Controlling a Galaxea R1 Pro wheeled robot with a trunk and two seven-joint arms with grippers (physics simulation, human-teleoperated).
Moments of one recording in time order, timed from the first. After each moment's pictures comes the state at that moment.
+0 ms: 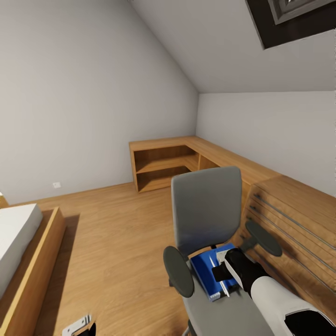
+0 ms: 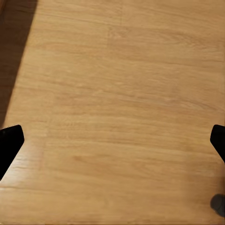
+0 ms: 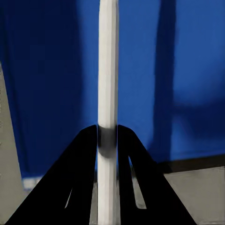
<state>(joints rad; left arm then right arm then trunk) -0.16 0.05 0.11 -0.57 0.36 -0.14 0.08 -0.77 -0.04 0.20 -0.37 0.06 0.72 0.17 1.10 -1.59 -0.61</state>
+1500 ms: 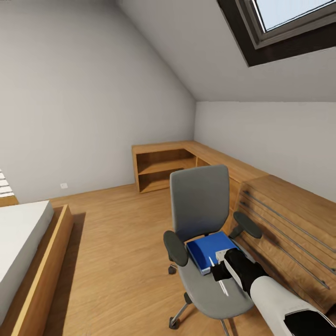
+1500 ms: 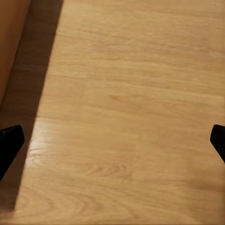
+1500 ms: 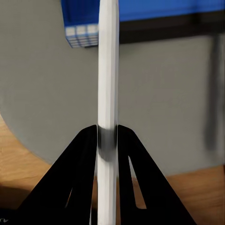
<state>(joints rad) -0.16 0.05 0.11 -0.36 0.36 -0.26 0.08 -0.77 -0.03 0.20 -0.38 0.06 0.71 0.17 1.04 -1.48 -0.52</state>
